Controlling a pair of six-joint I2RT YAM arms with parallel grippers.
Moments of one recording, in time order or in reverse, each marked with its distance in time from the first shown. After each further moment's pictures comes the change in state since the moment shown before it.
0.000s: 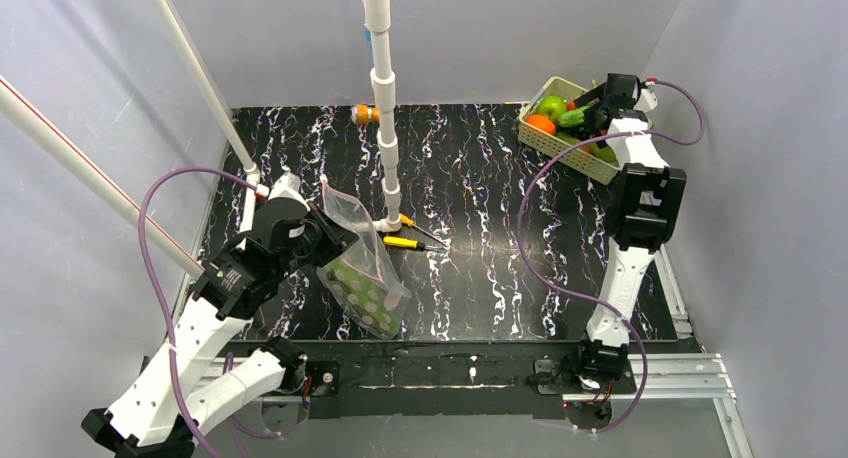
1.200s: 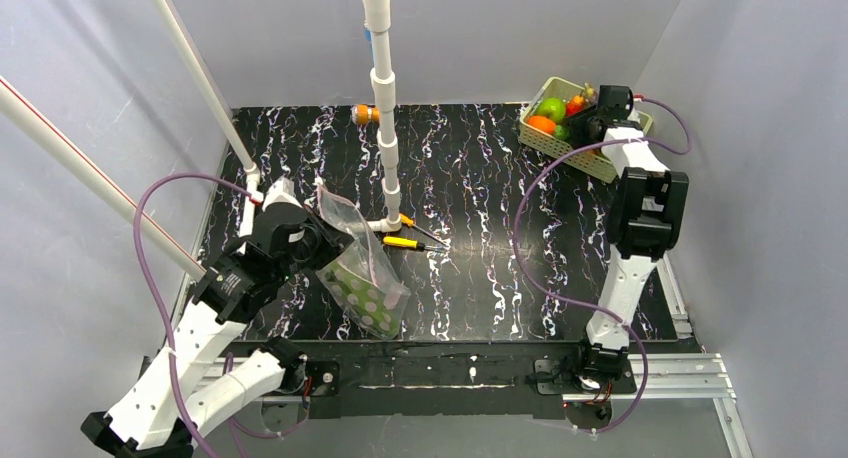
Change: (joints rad) left arm 0.000 -0.022 -0.030 -0.009 -0.054 -0.032; right arm 0.014 -0.073 -0.158 0.028 -0.211 0.148
